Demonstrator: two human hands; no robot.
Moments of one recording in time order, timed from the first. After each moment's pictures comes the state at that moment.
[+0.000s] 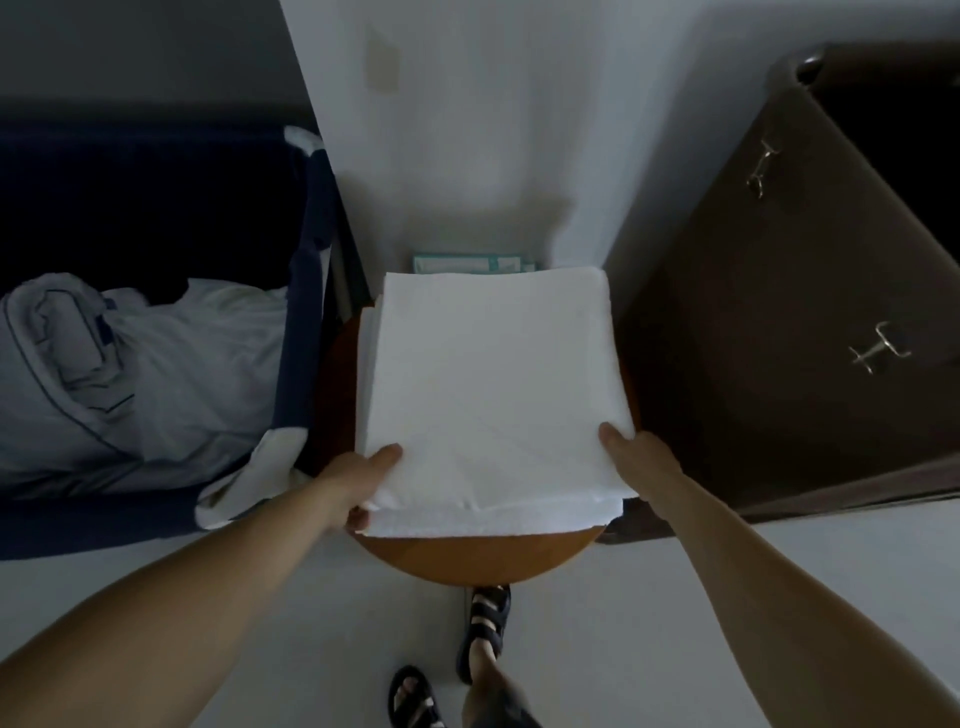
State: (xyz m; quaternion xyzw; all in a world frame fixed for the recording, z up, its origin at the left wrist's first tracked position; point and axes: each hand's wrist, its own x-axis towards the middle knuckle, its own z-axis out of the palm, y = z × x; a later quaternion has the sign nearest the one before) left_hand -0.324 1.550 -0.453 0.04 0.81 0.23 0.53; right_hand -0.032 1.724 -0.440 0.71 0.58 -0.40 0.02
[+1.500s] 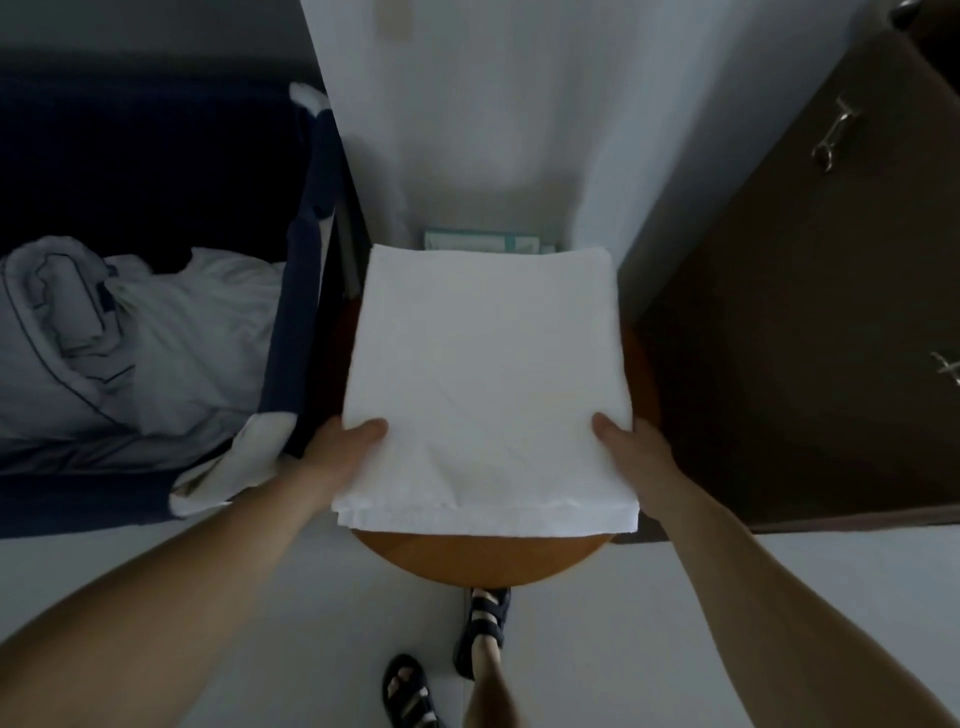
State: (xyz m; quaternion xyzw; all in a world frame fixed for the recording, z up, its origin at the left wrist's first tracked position) left_hand -0.351 1.558 -0.502 0.08 0.81 0.36 0.45; right_hand -0.049 1.728 -0.465 0.67 0.50 -0.54 -0.10
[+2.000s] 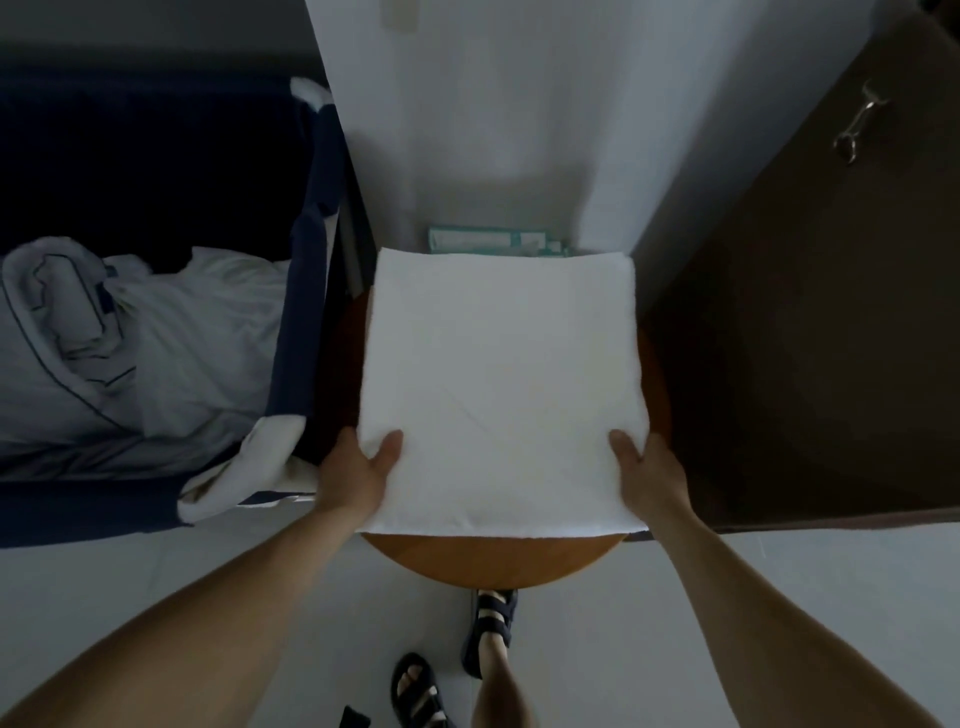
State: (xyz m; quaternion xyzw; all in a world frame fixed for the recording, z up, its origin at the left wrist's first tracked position) left_hand -0.327 1.540 -0.510 0.20 0.87 0.30 0.33; right_hand -0.037 1.712 -0.499 0.69 0.61 -0.39 -0.05
